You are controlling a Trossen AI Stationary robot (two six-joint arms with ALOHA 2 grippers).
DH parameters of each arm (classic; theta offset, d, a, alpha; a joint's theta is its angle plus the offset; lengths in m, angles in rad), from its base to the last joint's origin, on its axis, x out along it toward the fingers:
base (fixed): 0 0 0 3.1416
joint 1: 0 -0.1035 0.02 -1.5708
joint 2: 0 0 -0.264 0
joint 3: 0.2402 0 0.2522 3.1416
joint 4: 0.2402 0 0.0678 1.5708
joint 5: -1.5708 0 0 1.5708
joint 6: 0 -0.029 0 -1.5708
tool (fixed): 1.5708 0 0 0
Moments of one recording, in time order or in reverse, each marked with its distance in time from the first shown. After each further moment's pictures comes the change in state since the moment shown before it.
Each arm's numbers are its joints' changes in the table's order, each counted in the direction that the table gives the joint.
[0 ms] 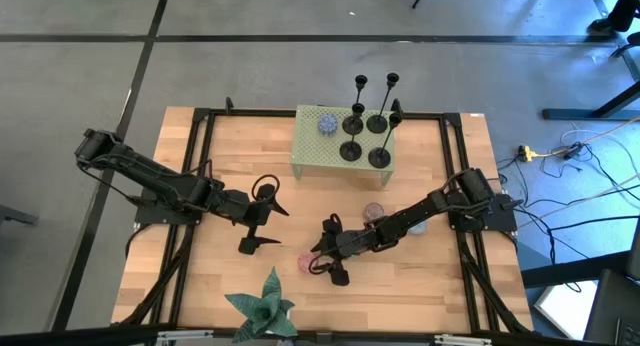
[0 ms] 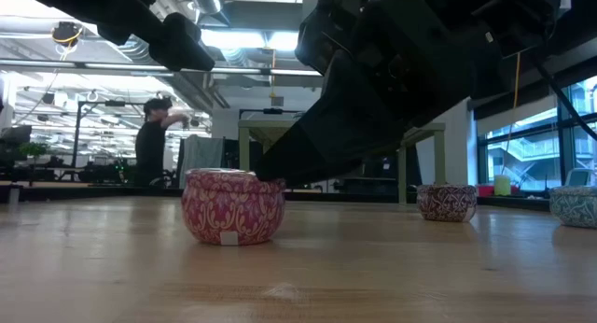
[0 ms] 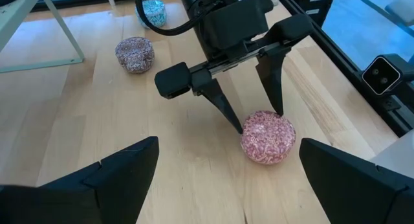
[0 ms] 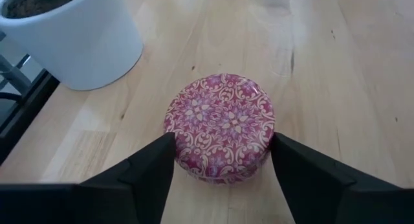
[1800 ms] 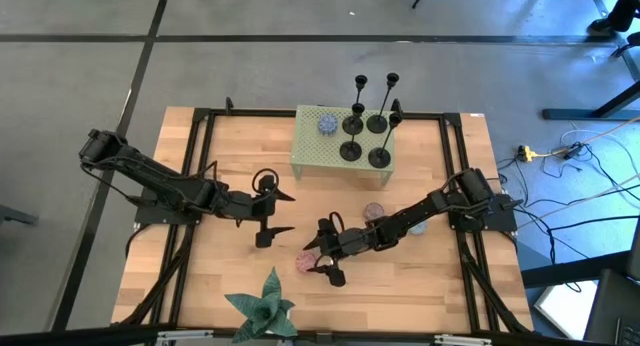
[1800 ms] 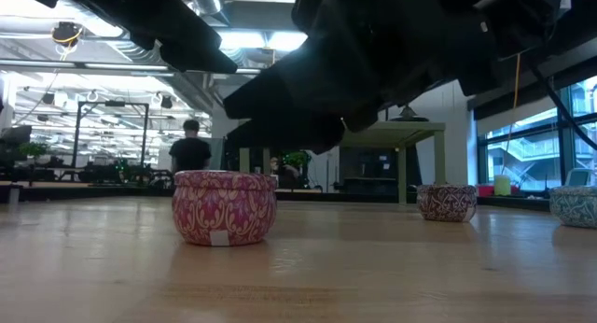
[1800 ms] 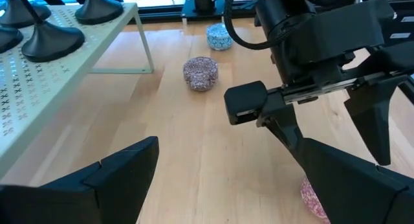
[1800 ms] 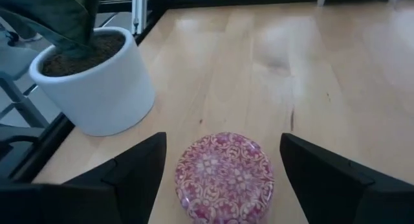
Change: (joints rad) left arm -0.001 -0.070 0.001 -0.142 0.252 0.079; right arm 0.000 -0.001 0.000 -0.165 -0.016 0.057
